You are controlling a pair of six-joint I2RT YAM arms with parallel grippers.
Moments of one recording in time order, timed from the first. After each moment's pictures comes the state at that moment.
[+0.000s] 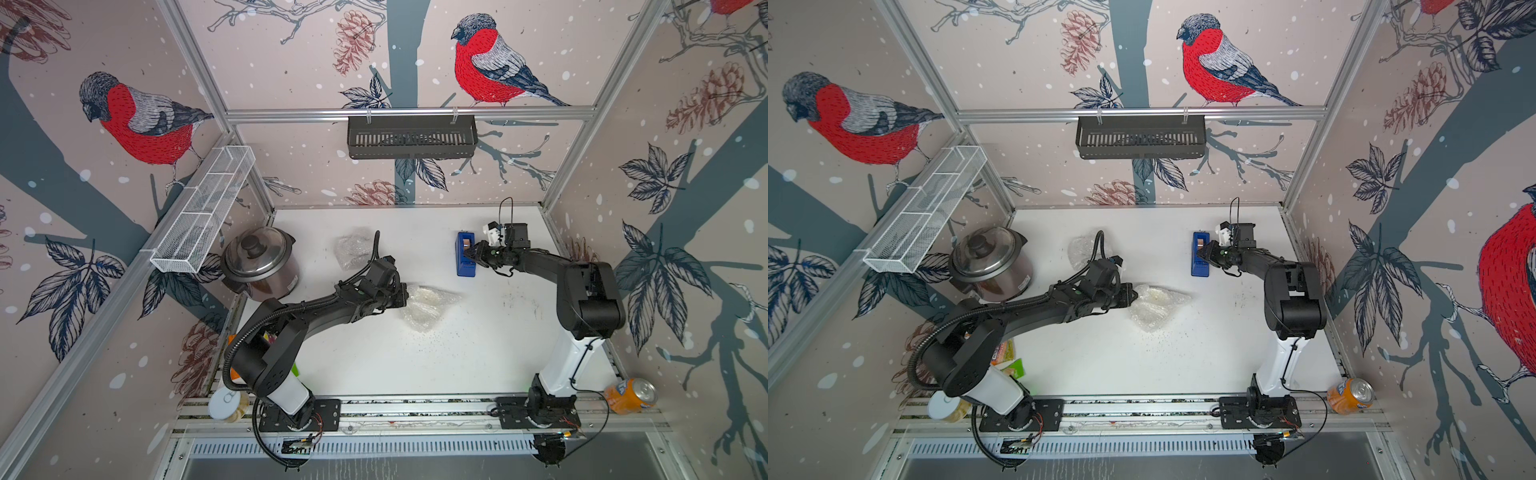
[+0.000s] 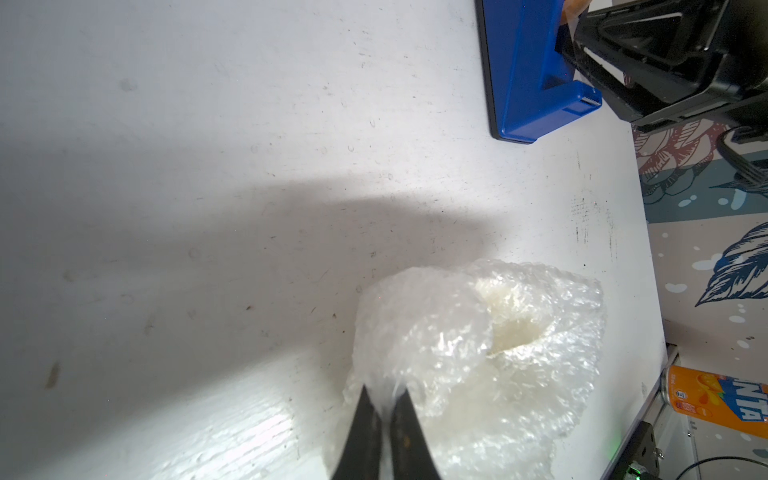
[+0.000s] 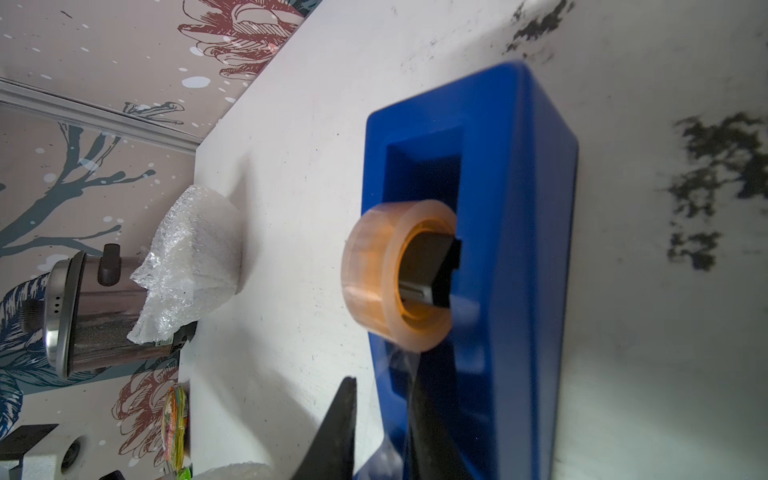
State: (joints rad) left arm -0.67 1.59 0.84 -0.04 0.23 -0.67; right arm 0.06 1.90 1.12 -0.05 -0.68 0.44
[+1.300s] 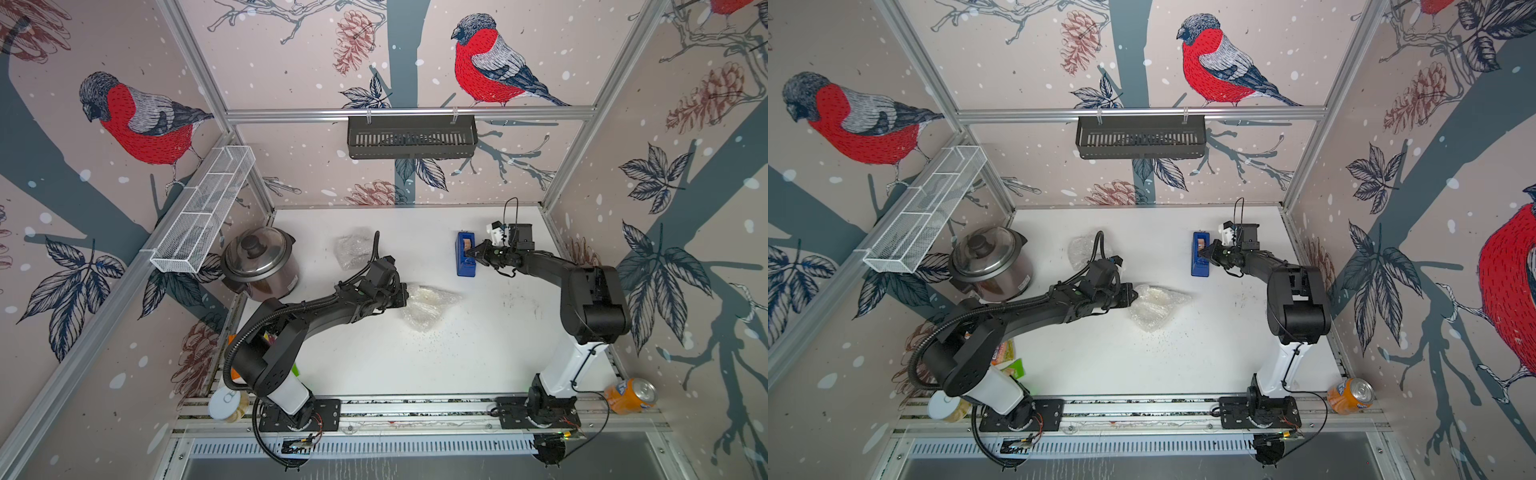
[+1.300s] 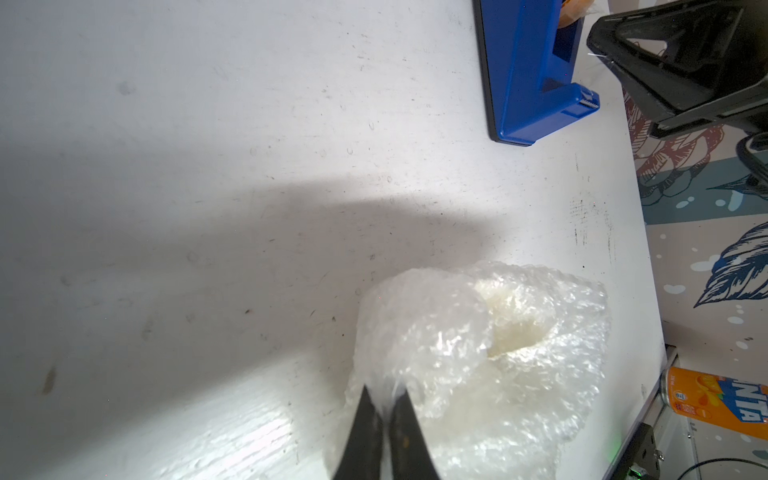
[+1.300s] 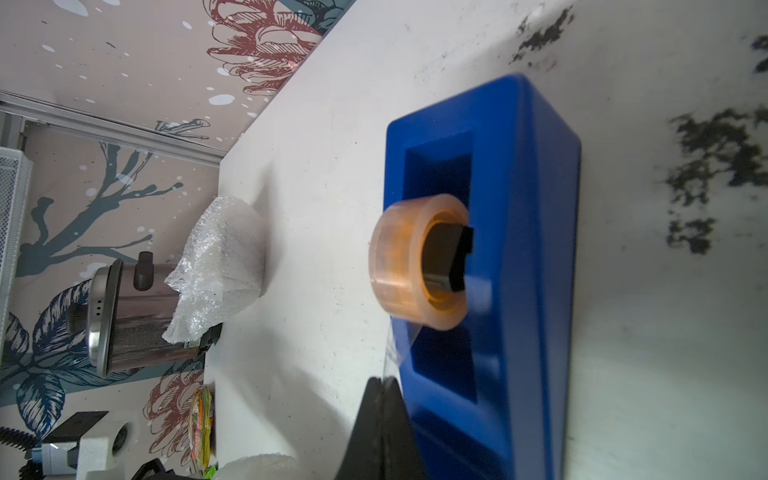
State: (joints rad) left arm -0.67 1.60 0.83 -0.02 0.22 -0.67; right arm 0.04 1.84 1.08 -0.02 -0.73 0.51
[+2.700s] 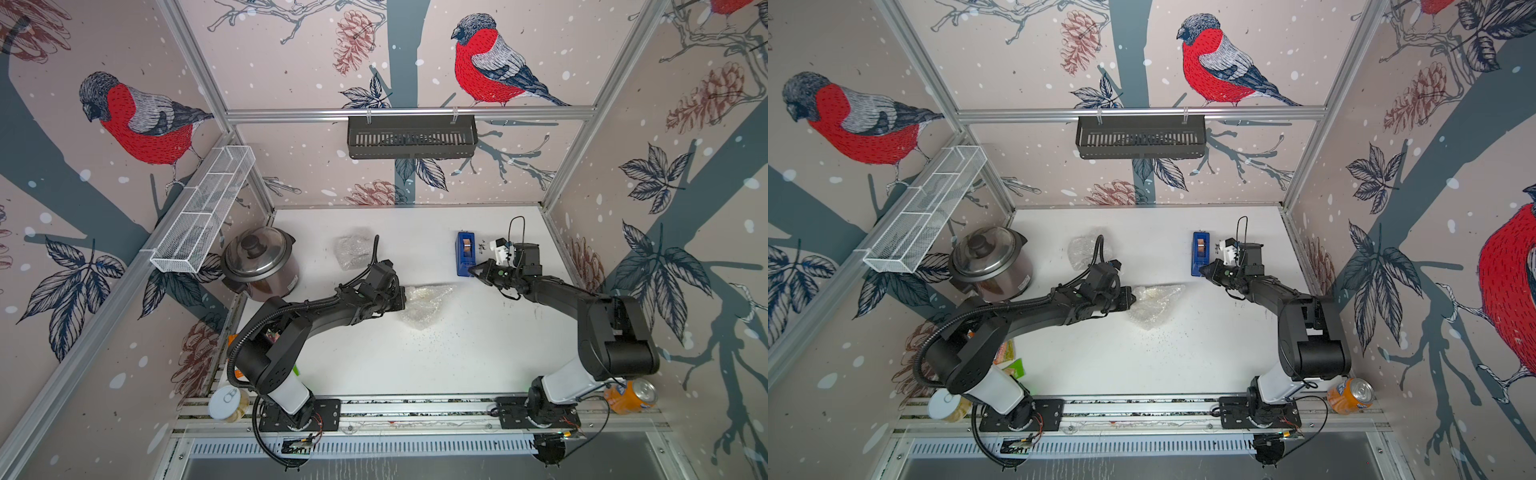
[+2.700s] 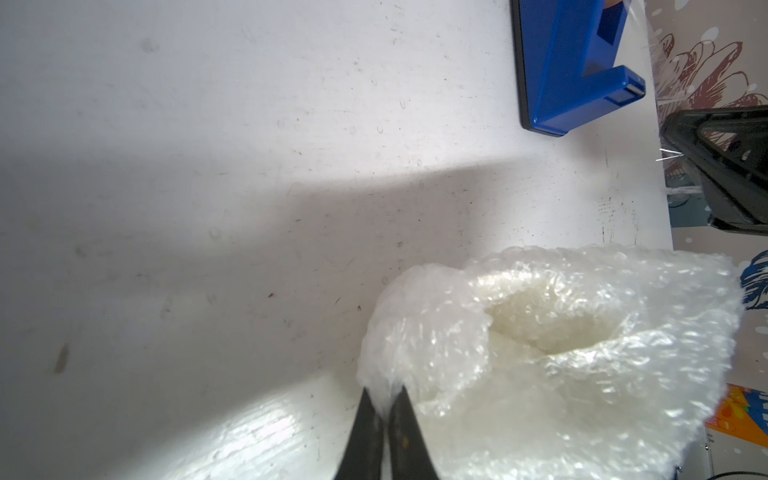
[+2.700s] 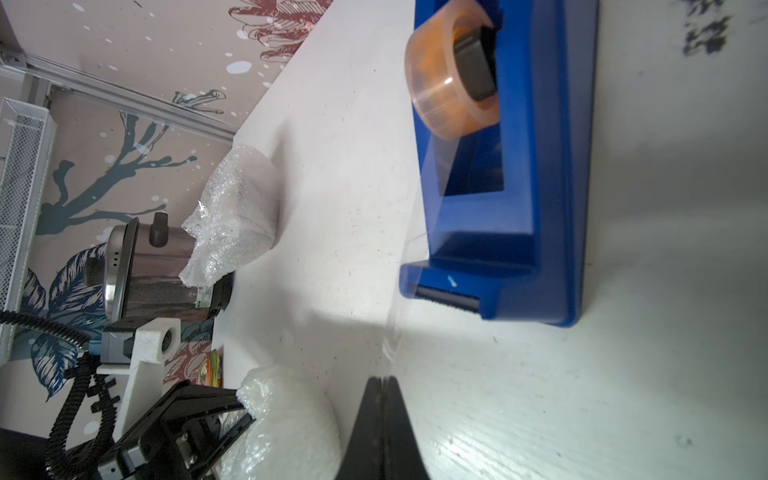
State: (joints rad) left arm -0.67 1.61 0.80 -0.01 0.21 -0.68; right arm 0.06 1.57 0.74 0.11 -0.72 0.53
